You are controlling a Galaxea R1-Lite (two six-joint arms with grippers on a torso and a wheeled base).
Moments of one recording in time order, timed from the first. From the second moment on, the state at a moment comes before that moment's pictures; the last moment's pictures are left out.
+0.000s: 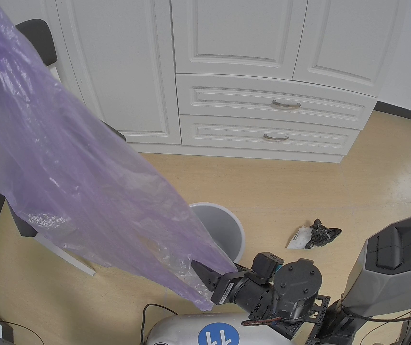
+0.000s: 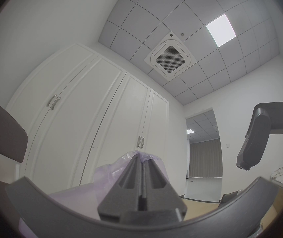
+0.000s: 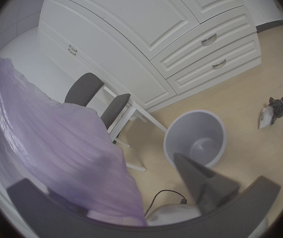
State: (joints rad) left arm -0.86 1.12 -0.46 -1.53 0.02 0.14; right arm 0.99 2.16 -0.47 -1.55 -0.31 0.67
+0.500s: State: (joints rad) left arm -0.86 1.14 -0.41 -1.53 0.02 0.13; right arm 0.95 2.11 -0.47 -1.55 -0.30 0.64
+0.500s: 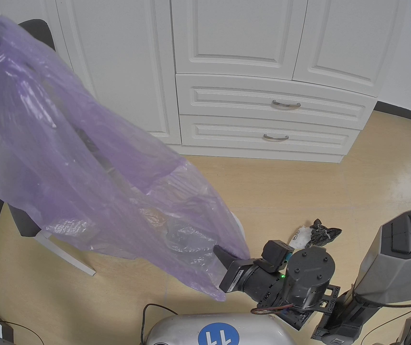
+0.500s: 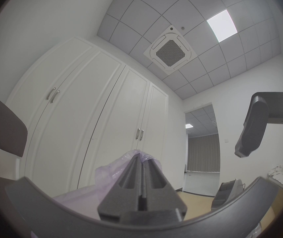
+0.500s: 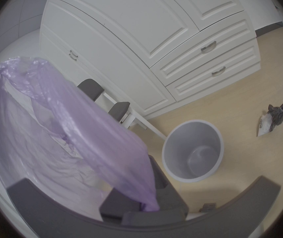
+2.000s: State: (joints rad) left arm -0.85 1.30 -0.34 -1.53 0.03 0.14; right arm 0.73 1.91 -0.44 -1.48 -0.19 0.60
